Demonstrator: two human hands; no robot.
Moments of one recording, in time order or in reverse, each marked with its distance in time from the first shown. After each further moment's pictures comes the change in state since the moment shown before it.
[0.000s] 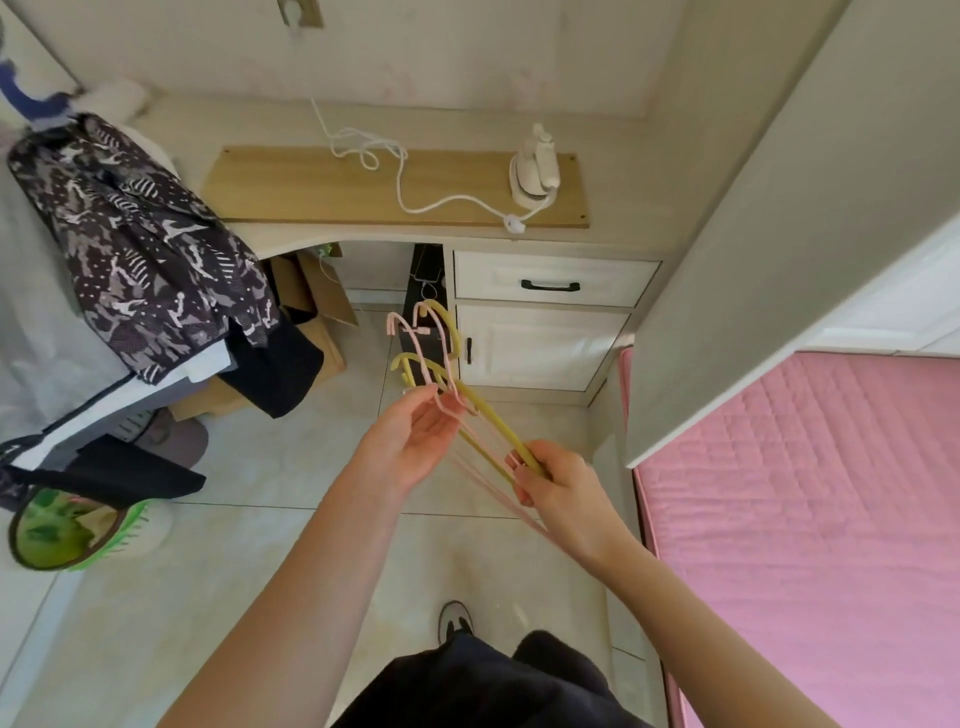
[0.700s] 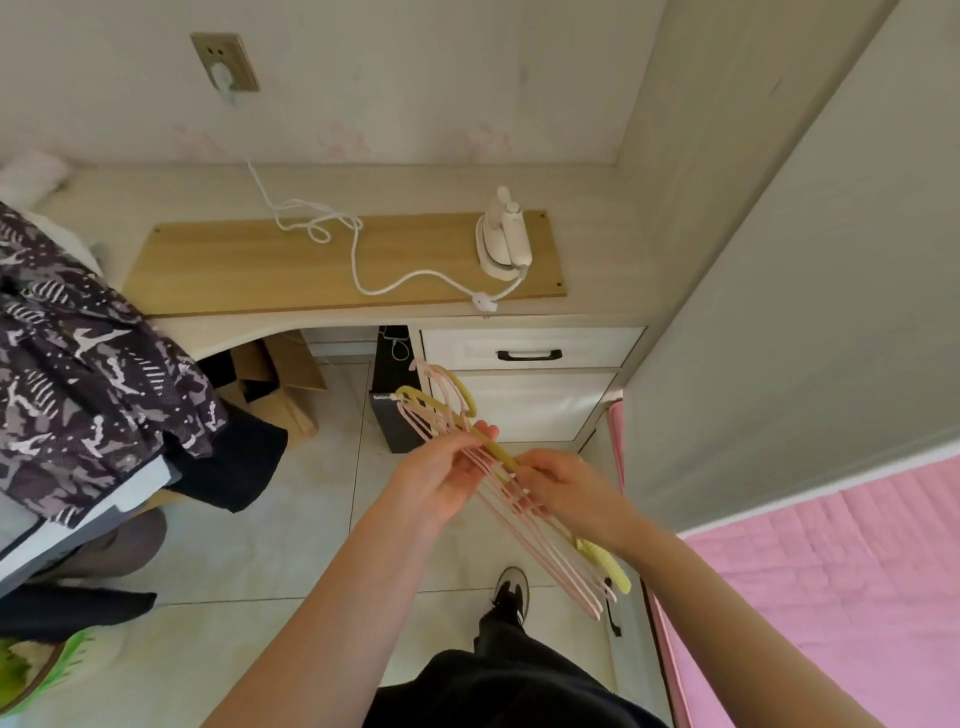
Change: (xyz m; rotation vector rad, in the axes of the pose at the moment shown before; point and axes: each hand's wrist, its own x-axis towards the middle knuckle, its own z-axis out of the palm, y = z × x) left_hand 0.114 0.025 0.114 0.188 -0.025 -0.126; right_hand 0.163 -0.017 -0.078 -0.070 -0.161 0.056
